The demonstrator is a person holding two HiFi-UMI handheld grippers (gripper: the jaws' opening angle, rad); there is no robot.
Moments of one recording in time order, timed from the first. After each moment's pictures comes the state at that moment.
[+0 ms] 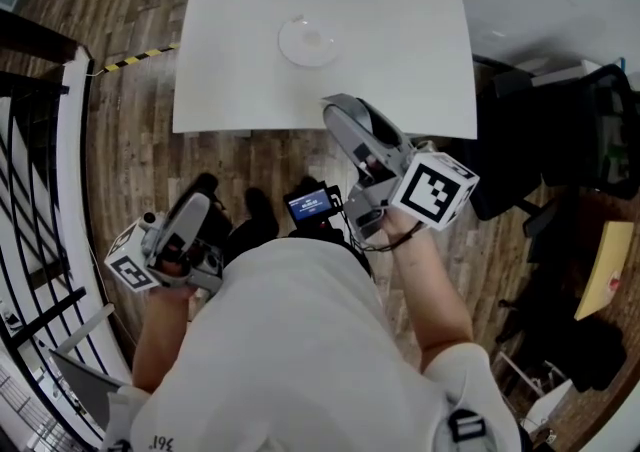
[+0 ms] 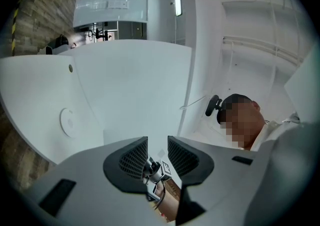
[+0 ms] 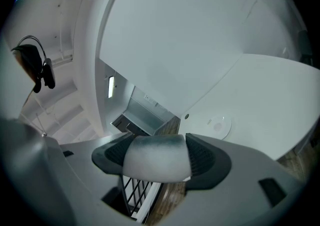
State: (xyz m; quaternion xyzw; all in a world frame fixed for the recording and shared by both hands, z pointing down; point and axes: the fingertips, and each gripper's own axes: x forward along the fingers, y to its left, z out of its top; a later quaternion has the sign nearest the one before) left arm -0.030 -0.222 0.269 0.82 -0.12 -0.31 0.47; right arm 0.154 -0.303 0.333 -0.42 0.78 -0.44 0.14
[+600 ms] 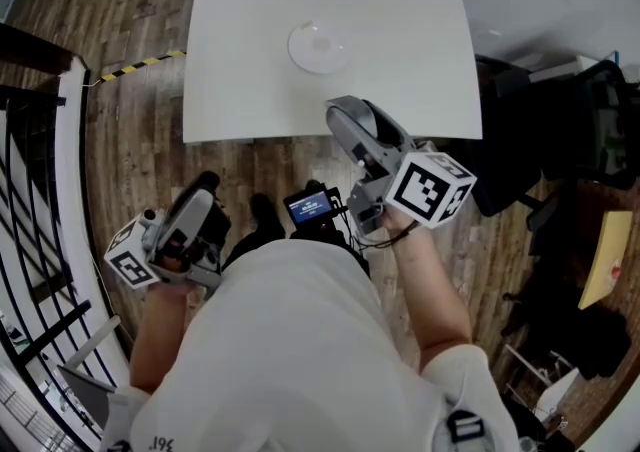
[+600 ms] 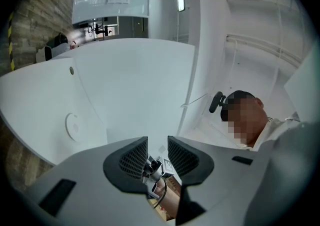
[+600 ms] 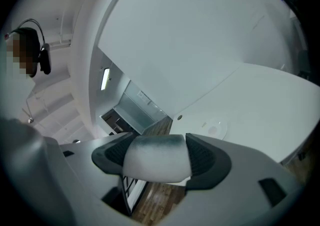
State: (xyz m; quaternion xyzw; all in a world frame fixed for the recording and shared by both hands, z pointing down) left arm -0.067 -0.245 0.276 0.83 -0.11 -0.28 0.48; right arm 0.128 -0.319 0.346 -0.47 0.78 -0.41 0.09
